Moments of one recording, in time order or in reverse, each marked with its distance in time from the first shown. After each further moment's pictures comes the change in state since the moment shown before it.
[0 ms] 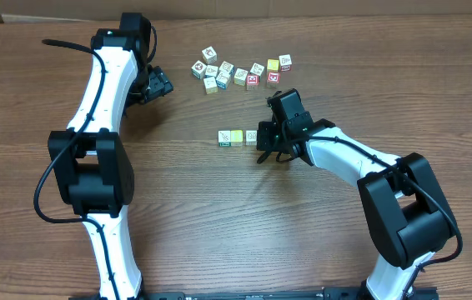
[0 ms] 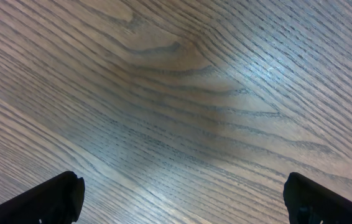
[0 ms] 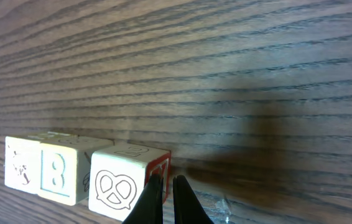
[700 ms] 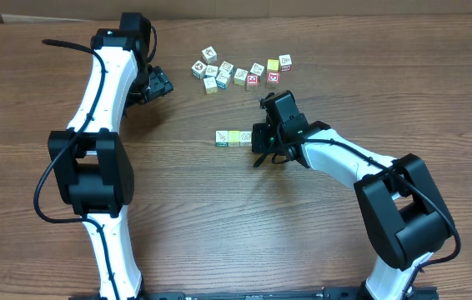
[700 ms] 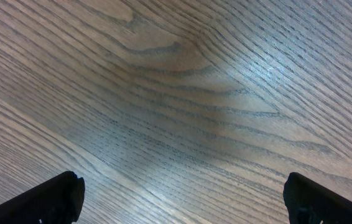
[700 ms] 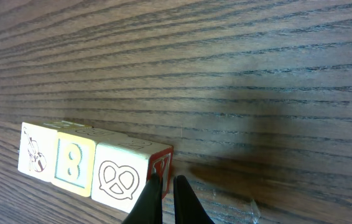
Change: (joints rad) left arm 0.000 0.000 0.000 0.000 0.000 0.000; right arm 0.031 0.000 0.000 0.018 -0.003 -0.016
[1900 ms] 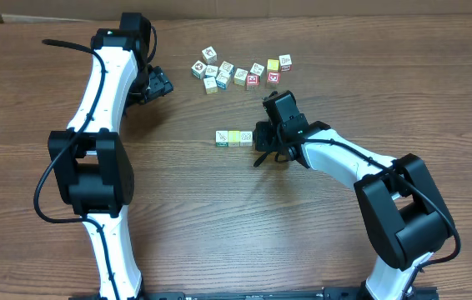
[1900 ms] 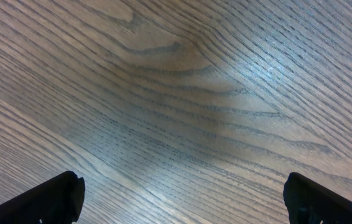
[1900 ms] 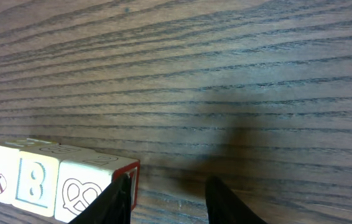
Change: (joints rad) left arm 0.000 0.000 0.000 0.000 0.000 0.000; right arm 0.000 0.000 -0.001 -0.001 0.110 -0.010
